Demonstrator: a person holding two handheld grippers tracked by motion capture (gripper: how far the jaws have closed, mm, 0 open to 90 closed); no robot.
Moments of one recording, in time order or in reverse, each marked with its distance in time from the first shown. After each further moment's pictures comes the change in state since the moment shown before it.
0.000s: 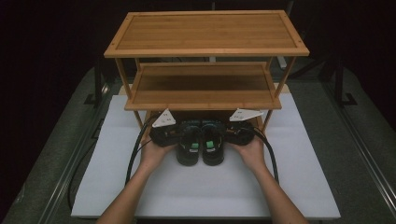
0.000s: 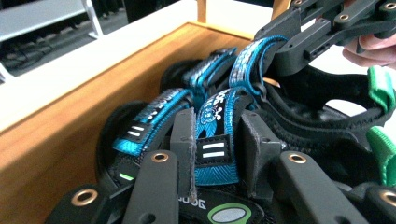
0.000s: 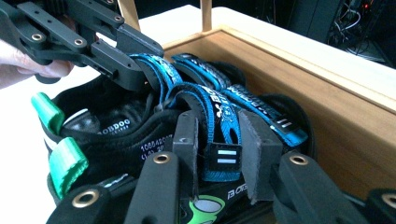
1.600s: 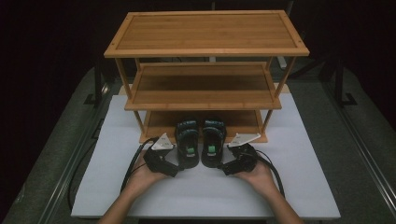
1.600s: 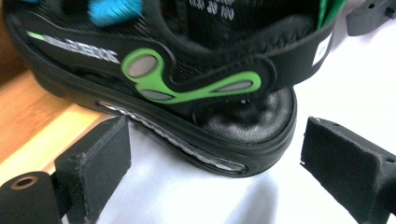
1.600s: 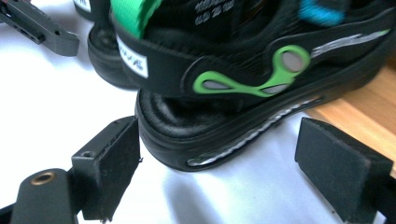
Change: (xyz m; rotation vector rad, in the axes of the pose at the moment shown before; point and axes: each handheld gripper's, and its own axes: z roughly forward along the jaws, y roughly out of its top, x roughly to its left) left arm -0.039 -0.051 -0.014 0.231 -0.009 -0.012; right arm 0.043 -0.051 -0.012 0.232 -0.033 -0.002
